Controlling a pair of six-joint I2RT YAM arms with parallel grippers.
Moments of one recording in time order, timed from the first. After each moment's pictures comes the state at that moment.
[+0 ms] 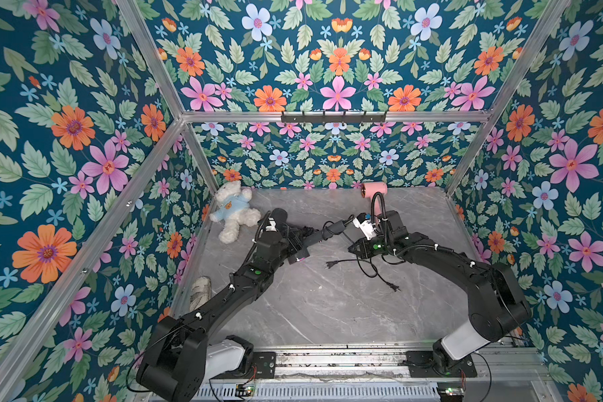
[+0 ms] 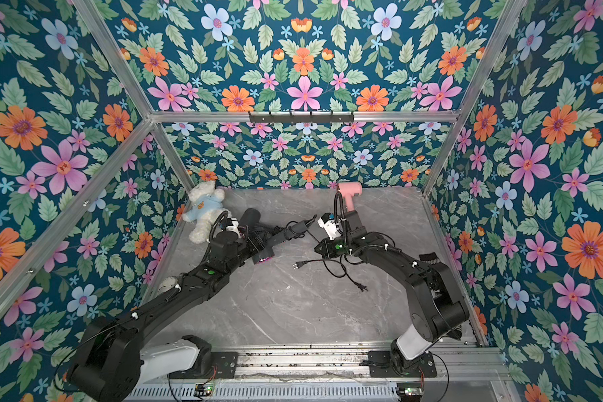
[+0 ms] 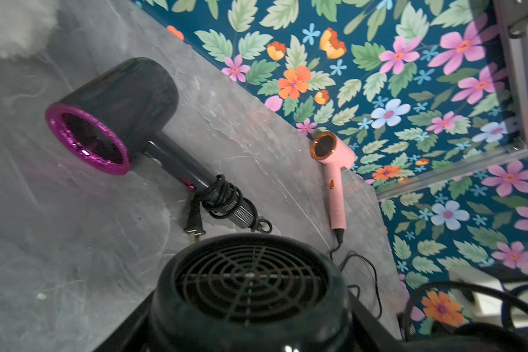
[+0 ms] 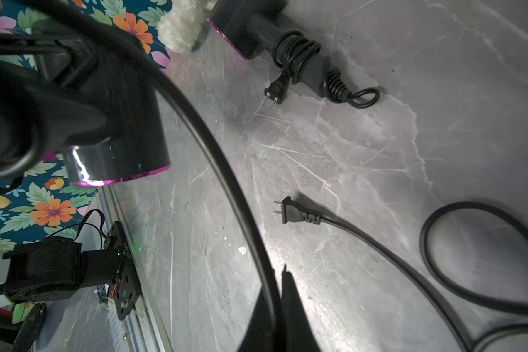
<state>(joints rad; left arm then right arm) -0.48 1.21 0.65 0.13 -0.14 -0.84 0.46 1.59 1.04 -0.26 -0.58 0.22</state>
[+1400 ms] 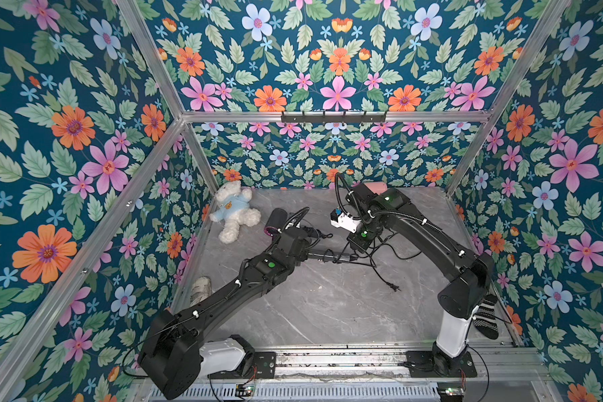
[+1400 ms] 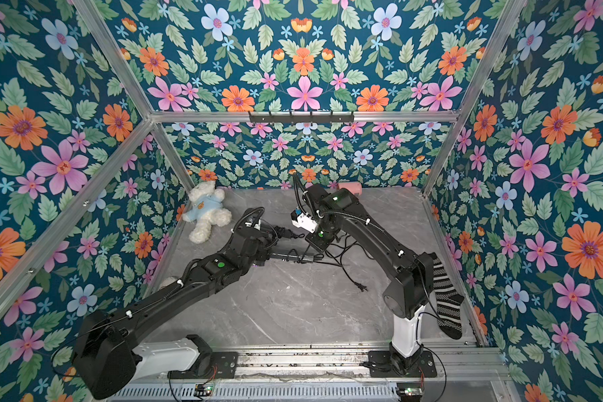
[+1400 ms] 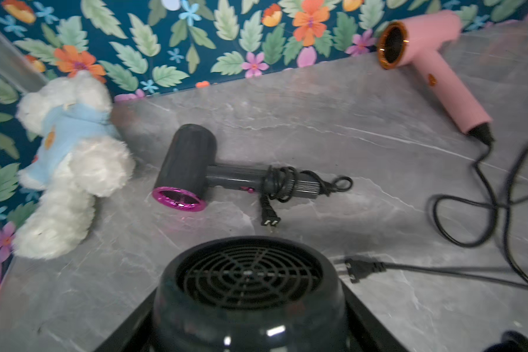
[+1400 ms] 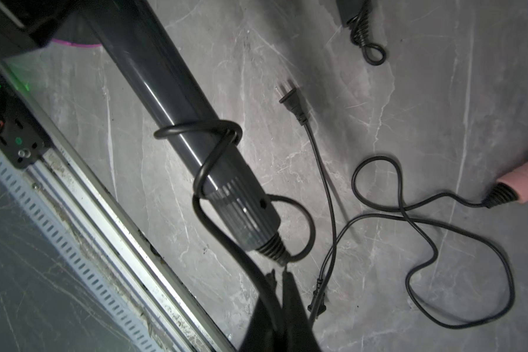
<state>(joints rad) -0.70 1.23 0.88 -0.31 -0.45 -0.20 0.63 1.87 1.95 -1.40 -0.17 -0.31</state>
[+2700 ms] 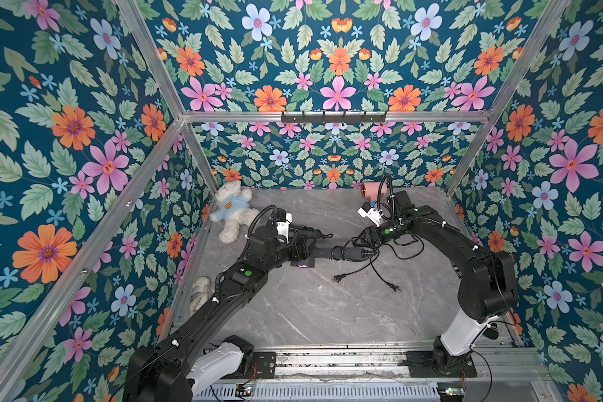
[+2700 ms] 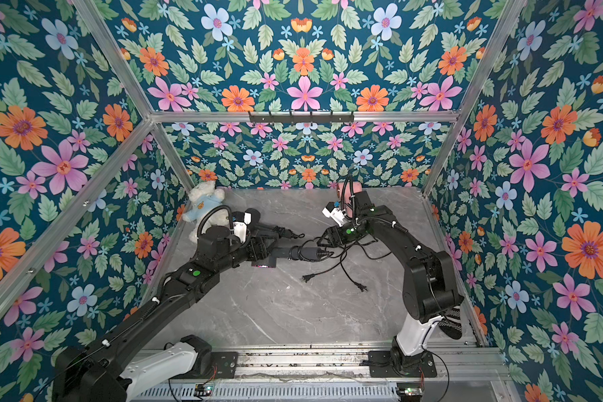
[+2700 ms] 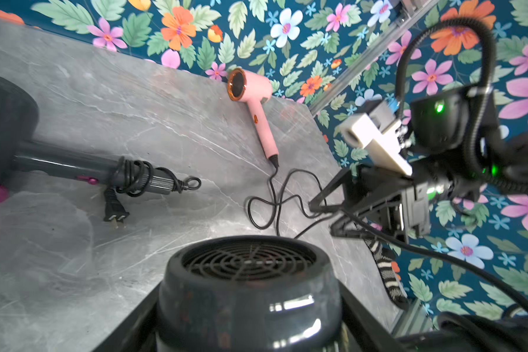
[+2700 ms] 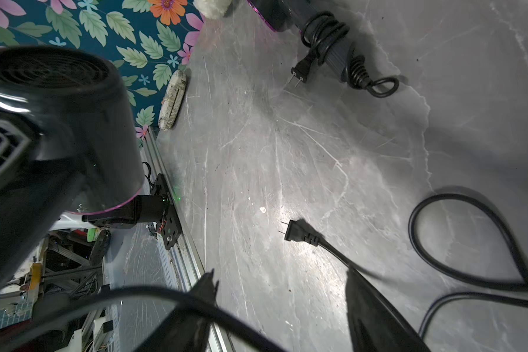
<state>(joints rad) -0.52 1.06 0.80 -0.13 0.24 -0.55 0.29 1.73 1.38 -0.77 -0.81 -0.09</state>
